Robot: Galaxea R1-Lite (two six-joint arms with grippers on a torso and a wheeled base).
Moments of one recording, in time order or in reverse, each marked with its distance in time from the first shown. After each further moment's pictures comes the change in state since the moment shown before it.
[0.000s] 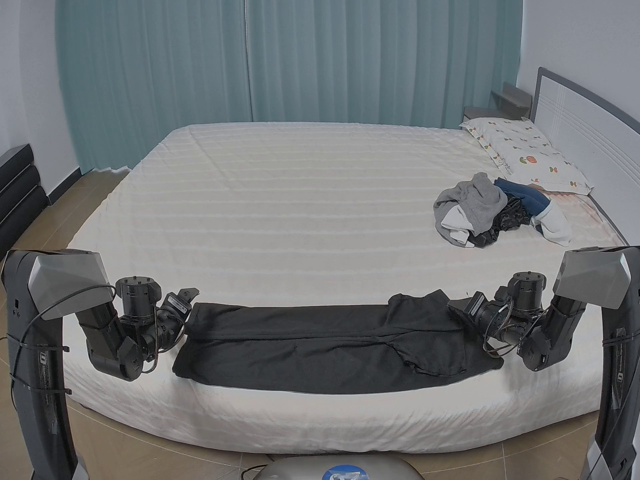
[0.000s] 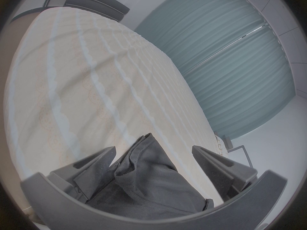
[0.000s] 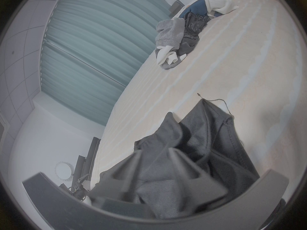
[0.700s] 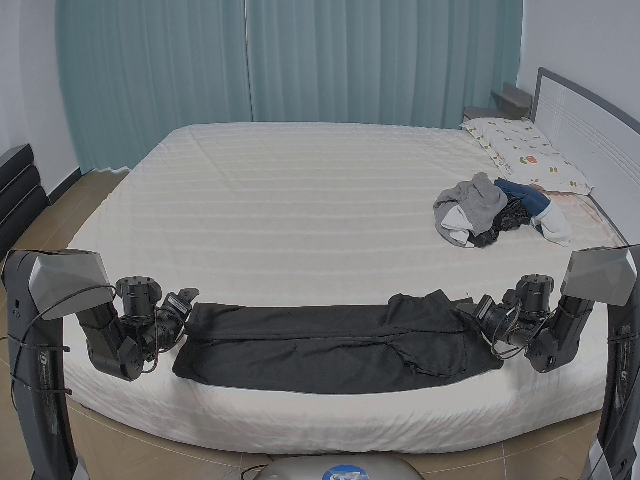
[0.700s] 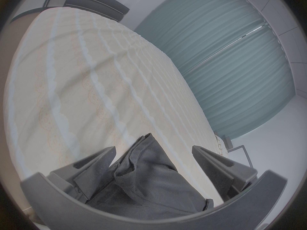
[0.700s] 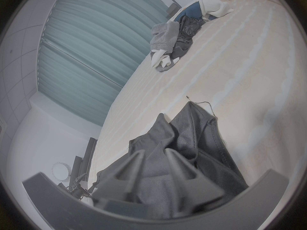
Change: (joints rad) left arm 0.000 0.001 -0.002 0.000 0.000 0.002; right arm -0.026 -0.024 0.060 -0.008 -0.001 -0.025
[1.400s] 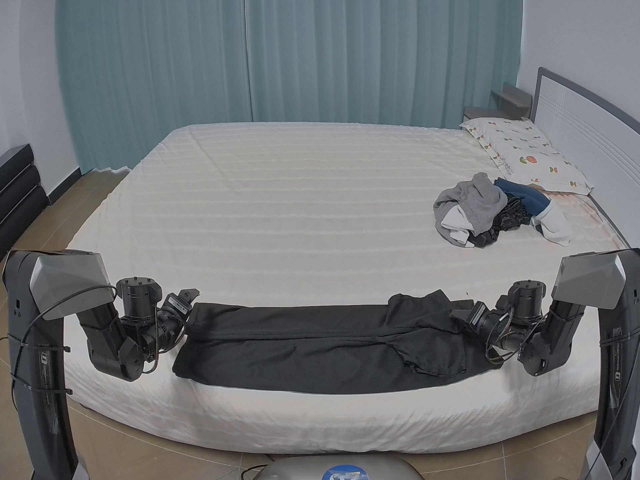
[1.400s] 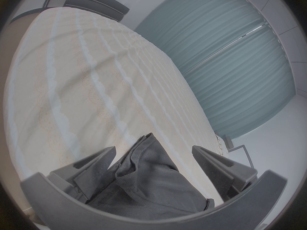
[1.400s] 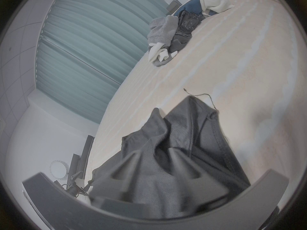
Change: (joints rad) left arm 0.000 0.005 -0.002 0.000 0.001 0.003; right arm 0.012 0.061 -0.040 0.006 -0.007 -0.014
